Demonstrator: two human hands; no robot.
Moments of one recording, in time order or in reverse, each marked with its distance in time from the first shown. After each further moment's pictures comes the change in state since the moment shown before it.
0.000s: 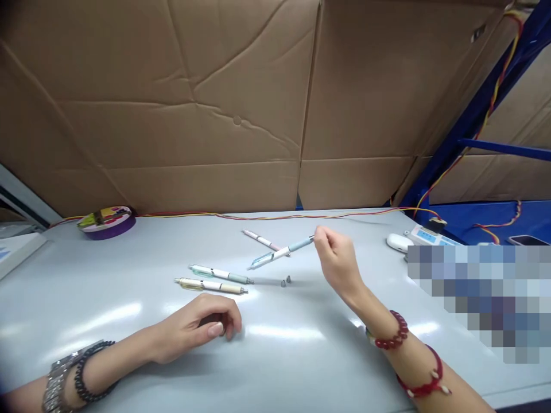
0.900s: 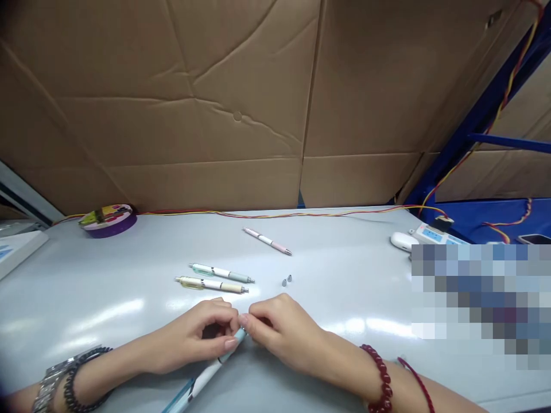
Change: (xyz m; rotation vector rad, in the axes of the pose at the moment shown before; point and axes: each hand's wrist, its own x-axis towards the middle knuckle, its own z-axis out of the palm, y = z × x) left_hand 0.002 0.015 0.008 0.011 -0.022 -0.194; right_hand -0.058 -0.054 0.036 0.231 -0.880 0.041
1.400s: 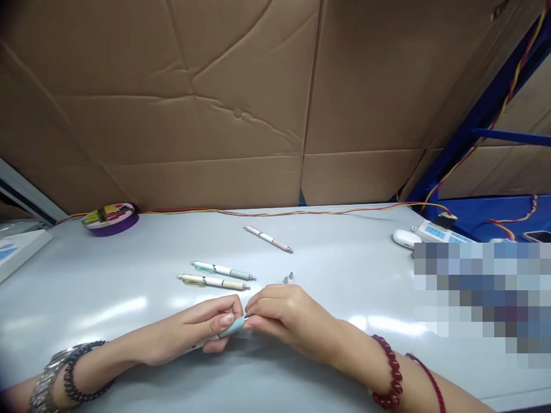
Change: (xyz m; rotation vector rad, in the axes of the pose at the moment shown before) left_hand -0.005 0.011 -0.004 -0.404 -0.115 -0.080; right_hand -0.003 0.005 -0.017 -0.179 0.097 -0.460
